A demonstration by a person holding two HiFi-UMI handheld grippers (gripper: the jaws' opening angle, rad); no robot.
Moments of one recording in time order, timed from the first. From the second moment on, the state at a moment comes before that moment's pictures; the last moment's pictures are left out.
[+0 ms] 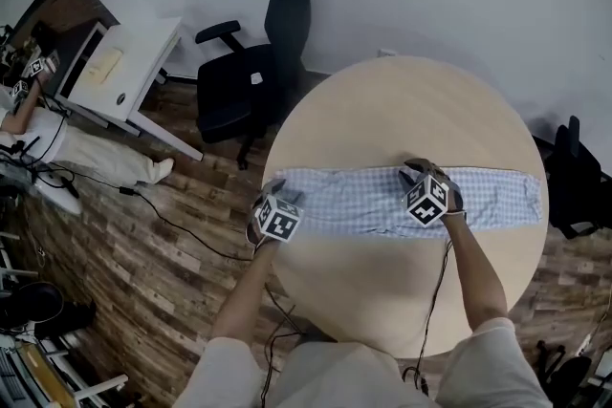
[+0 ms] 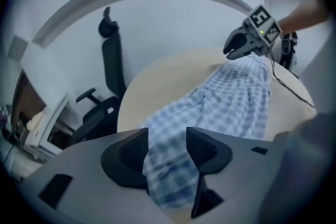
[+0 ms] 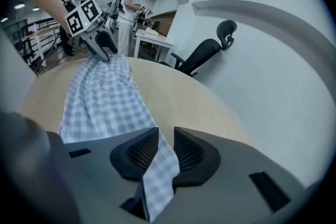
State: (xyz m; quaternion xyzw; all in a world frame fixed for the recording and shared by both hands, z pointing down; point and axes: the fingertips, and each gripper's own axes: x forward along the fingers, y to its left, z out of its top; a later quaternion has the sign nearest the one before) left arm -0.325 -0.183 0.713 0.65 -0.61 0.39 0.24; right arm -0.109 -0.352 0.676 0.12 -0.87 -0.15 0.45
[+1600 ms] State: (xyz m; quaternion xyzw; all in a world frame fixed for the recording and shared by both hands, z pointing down) left arm -0.375 -0.089 0.734 0.60 -0.68 0.17 0.40; right arm -0.247 -0.181 0.693 0.23 -0.92 0.12 0.31
